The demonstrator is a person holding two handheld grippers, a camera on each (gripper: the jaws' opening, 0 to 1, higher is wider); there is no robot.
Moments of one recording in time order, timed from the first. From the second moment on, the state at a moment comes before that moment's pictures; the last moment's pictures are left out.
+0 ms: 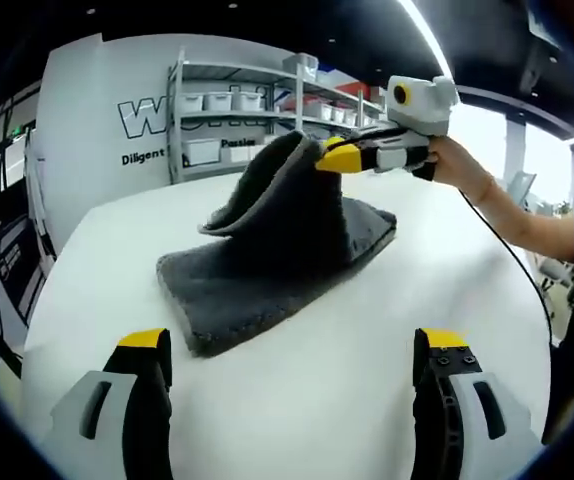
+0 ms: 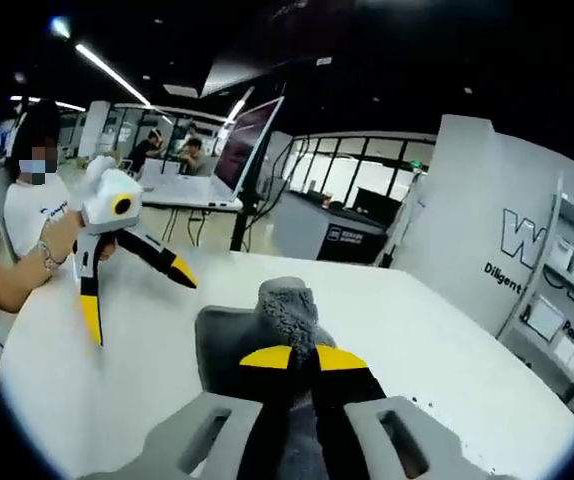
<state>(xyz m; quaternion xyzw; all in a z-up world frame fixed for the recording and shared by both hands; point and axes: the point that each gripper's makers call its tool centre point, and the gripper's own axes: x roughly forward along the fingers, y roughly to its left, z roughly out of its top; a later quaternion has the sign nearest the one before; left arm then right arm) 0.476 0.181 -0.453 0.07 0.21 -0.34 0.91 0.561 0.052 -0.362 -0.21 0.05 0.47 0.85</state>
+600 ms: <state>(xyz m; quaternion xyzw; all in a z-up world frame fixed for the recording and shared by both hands) 0.478 0.183 -0.453 0.07 0.21 -0.34 0.91 0.576 -0.030 -0.304 -0.16 0.00 0.39 0.91</state>
